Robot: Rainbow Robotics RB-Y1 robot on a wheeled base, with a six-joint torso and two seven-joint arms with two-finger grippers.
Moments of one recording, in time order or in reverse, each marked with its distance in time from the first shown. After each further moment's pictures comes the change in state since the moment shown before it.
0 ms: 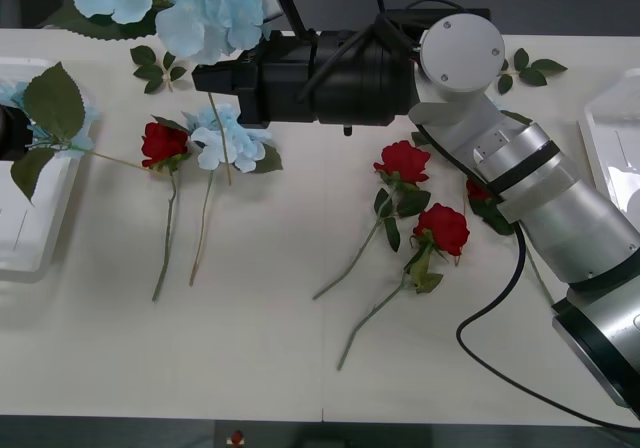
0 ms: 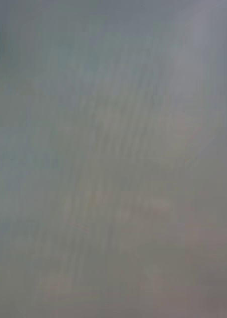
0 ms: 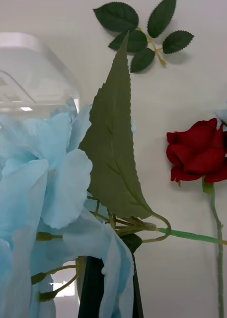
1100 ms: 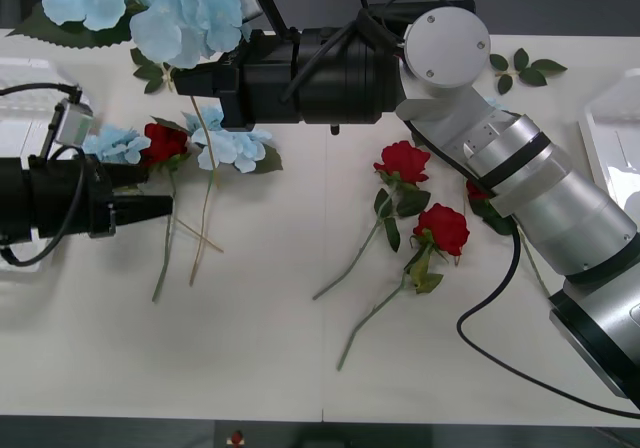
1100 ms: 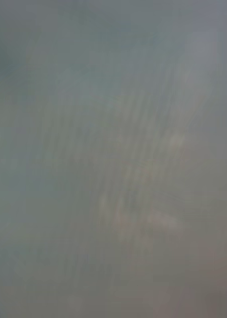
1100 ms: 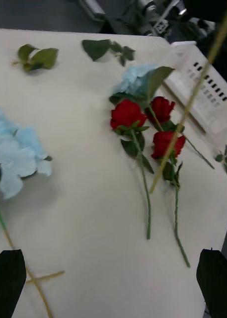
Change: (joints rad) right arm -0.037 0.000 0.043 0.001 -0.016 -0.010 0.000; left arm 0.228 -0.059 -0.117 -0.128 0.922 -0.204 -0.796
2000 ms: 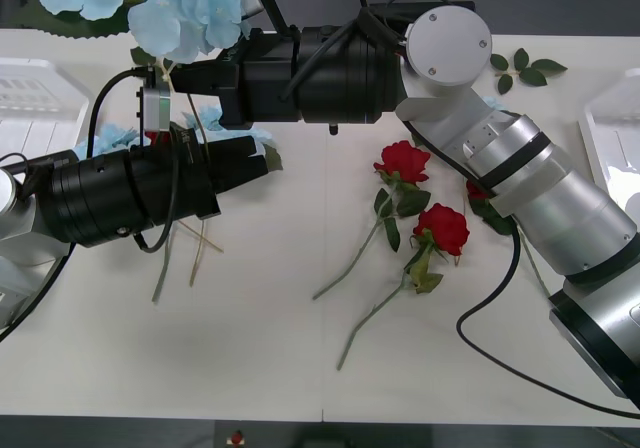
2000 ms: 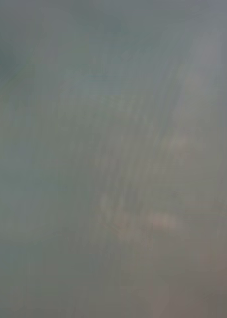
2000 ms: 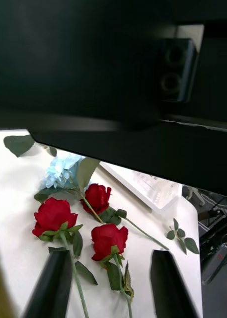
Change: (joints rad) right arm 0.000 0.000 0.000 0.000 -0.032 0.000 0.000; left arm -0.123 -0.307 -0.137 0.049 0.155 -0.102 -0.261
